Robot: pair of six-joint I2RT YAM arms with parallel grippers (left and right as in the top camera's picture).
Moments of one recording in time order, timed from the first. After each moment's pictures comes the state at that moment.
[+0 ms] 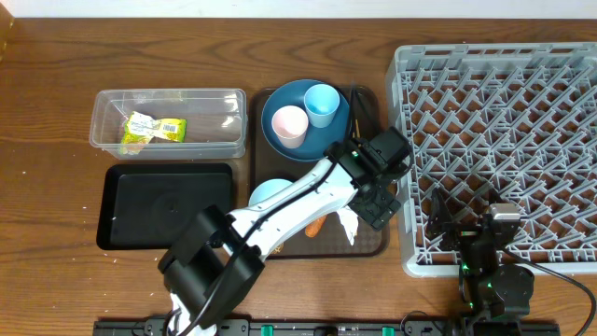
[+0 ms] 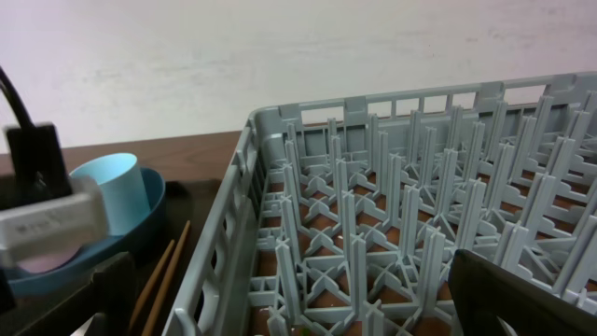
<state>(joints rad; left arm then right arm) -0.89 1.94 1.49 -0.88 0.14 -0.12 0.01 0.01 0.01 -0.07 -0.05 0.15</state>
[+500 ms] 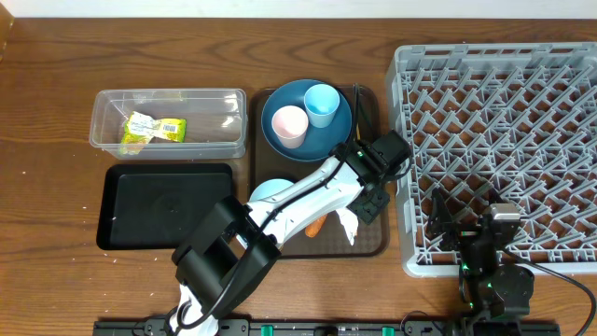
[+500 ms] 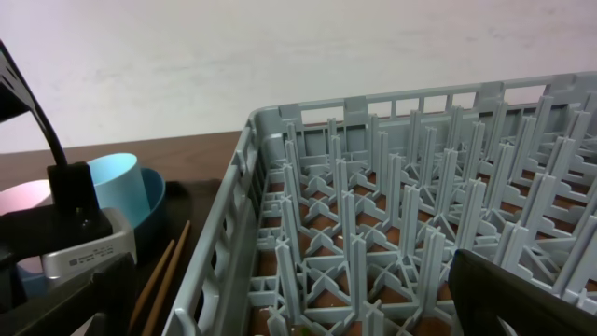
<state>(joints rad) -0.88 2.00 1.49 -0.87 0.06 -0.15 0.01 0.01 0.01 -0.07 -0.05 0.15</state>
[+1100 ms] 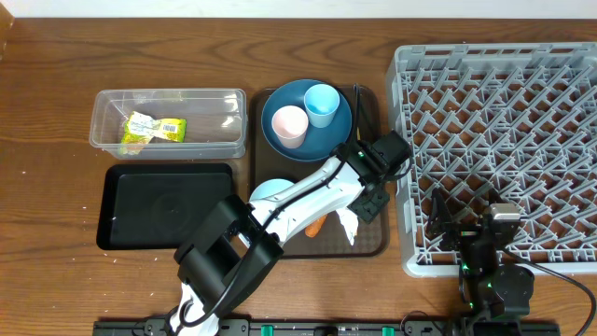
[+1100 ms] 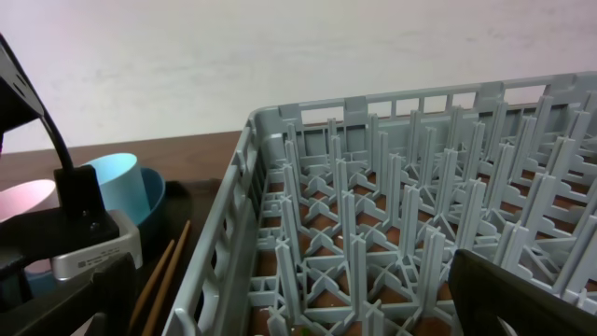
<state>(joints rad) -0.88 2.01 1.48 -0.85 0.05 -0.15 0.01 0.01 0.01 -0.07 -0.05 0.15</state>
